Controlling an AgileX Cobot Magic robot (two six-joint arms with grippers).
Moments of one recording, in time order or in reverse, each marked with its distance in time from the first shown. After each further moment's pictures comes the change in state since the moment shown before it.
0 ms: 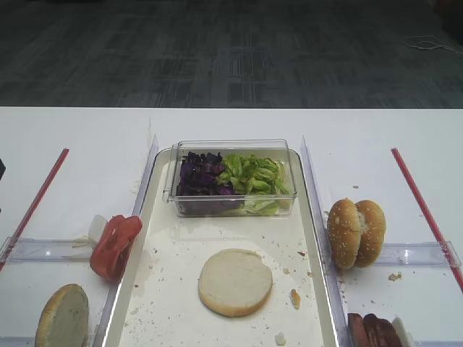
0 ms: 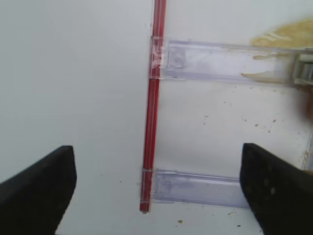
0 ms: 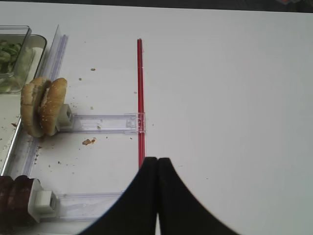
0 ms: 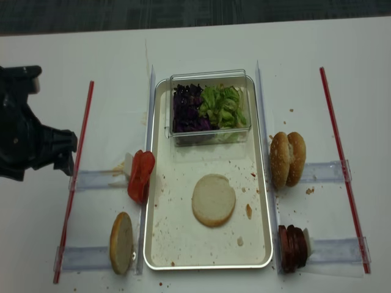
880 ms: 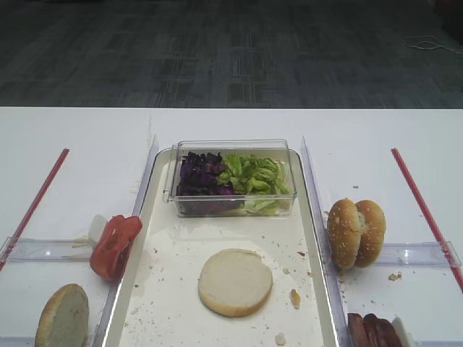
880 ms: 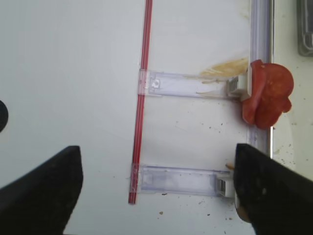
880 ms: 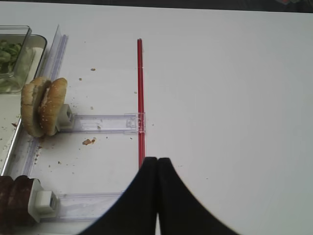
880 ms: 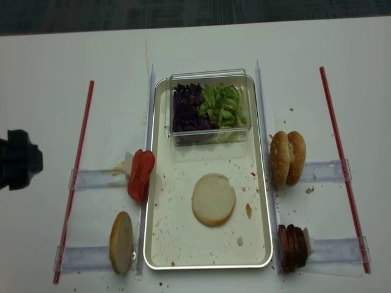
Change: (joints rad) left arm 0.000 -0.547 0.067 -0.045 0.080 0.002; right arm 0.000 0.000 0.000 0.000 0.000 0.000
